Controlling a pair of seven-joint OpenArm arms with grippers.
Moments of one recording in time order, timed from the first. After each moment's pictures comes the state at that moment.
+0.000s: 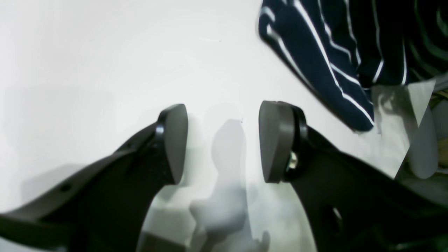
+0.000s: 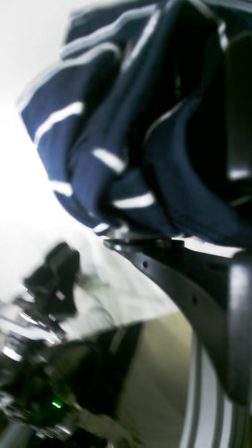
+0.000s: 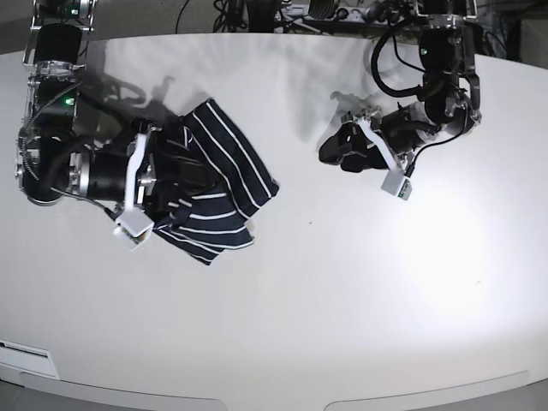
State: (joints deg) left arm 10.1 -12.8 -7.9 98.1 -49.3 -28.1 58.6; right arm 3.5 19.8 4.0 104.7 79.6 39.6 -84.3
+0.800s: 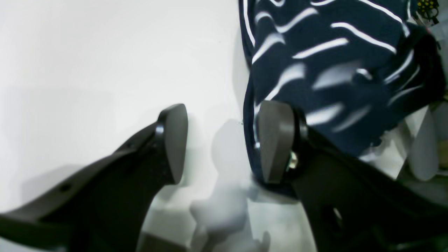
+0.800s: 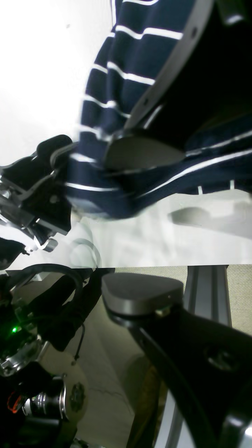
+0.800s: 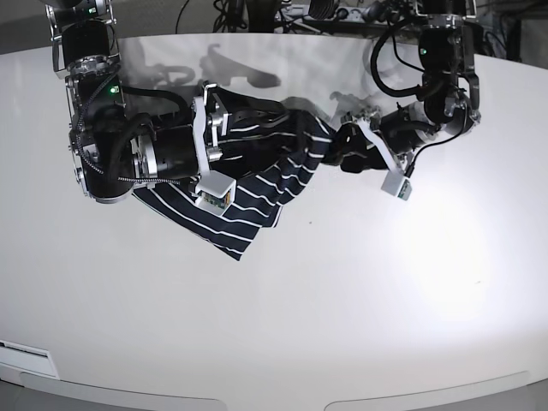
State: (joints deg) left arm 10.1 -12.7 -7.9 98.1 -49.0 -28.1 57.9; right arm 5.1 16.8 -11.3 107.5 80.1 40.1 -84.3
